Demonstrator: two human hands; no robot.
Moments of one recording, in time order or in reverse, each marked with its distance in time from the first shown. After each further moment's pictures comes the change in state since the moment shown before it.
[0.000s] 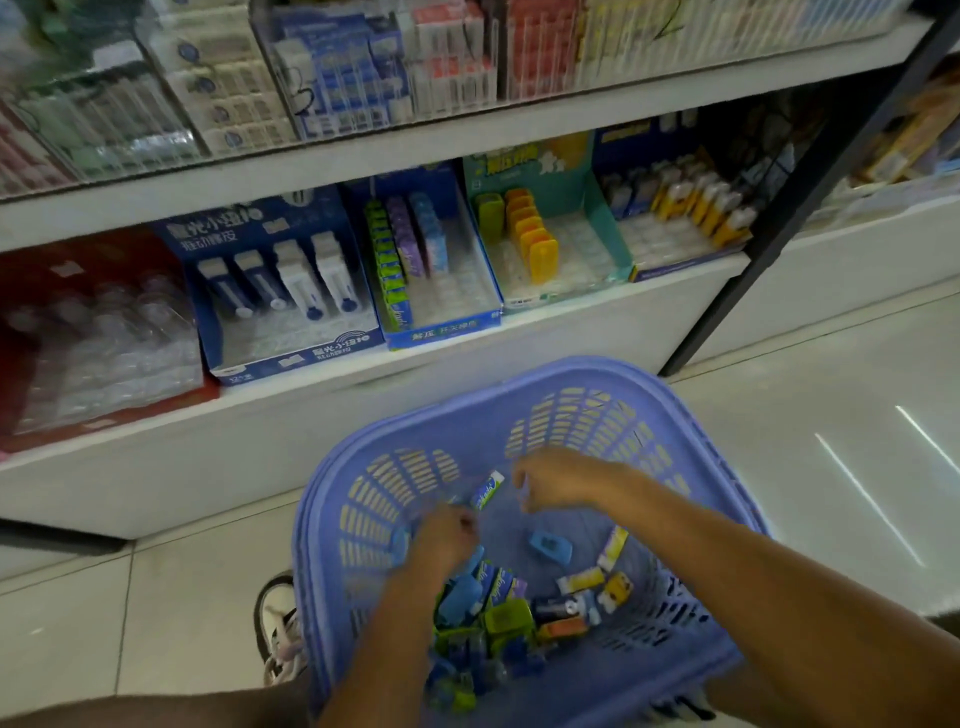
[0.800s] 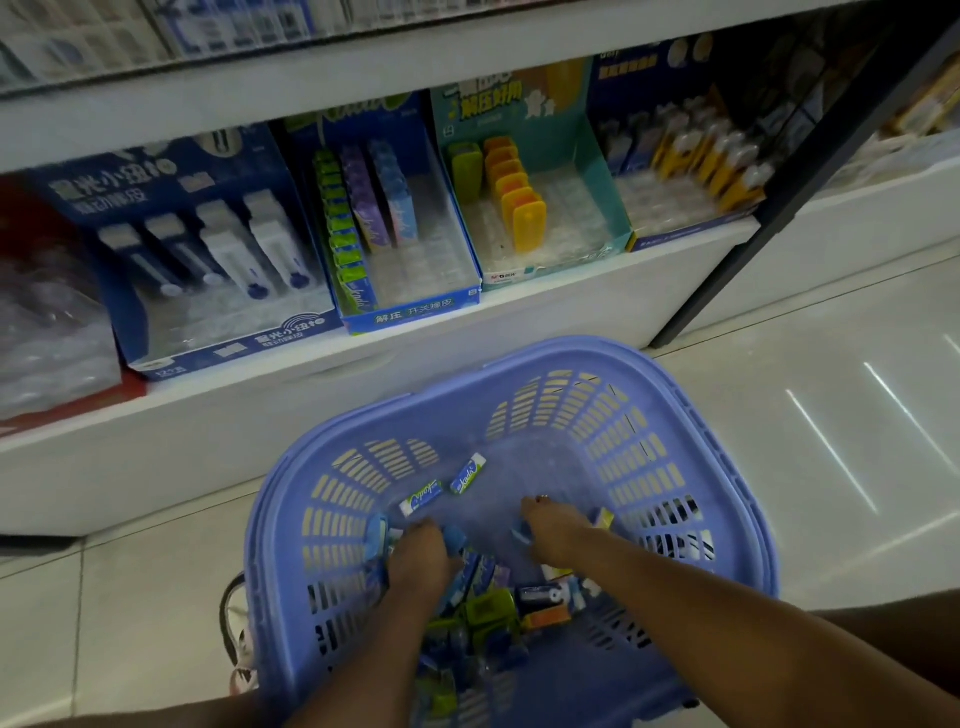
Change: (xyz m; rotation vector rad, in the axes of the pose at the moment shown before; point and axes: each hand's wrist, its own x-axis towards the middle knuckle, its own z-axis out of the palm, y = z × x) left_hand 0.022 -0.035 0.053 0.159 -0.010 -0.143; right_hand 0.041 0.050 0.116 0.076 -0.093 0.140
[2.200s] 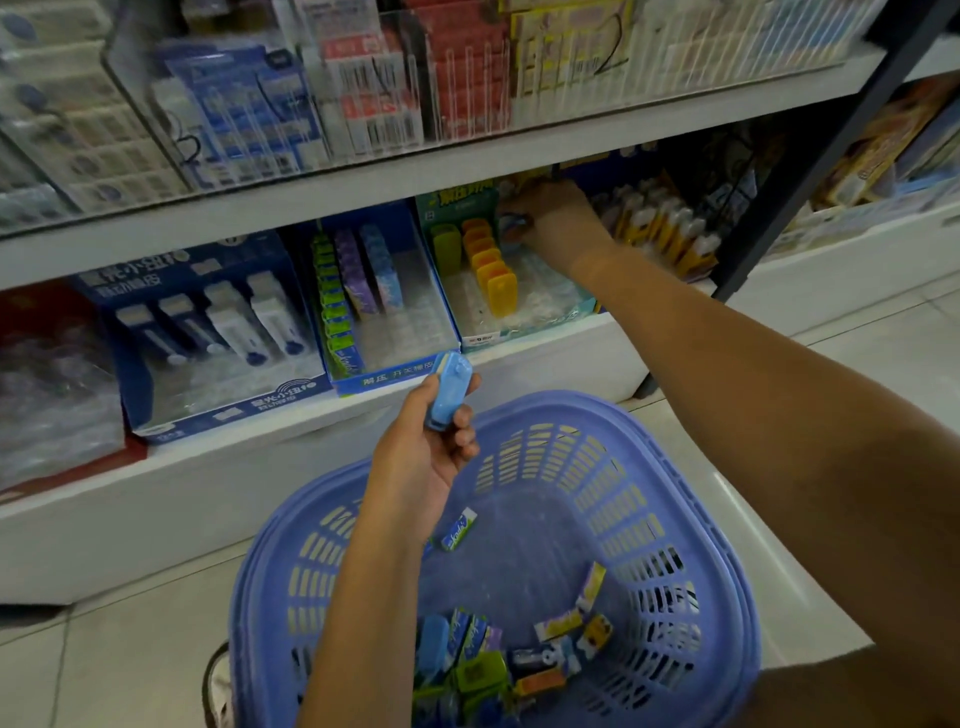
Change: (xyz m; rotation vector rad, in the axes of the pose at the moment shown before) left_hand -0.088 0.124 -0.197 -1.752 -0.141 0.360; right_hand -0.060 -0.037 -0.367 -0.087 0.930 -0.164
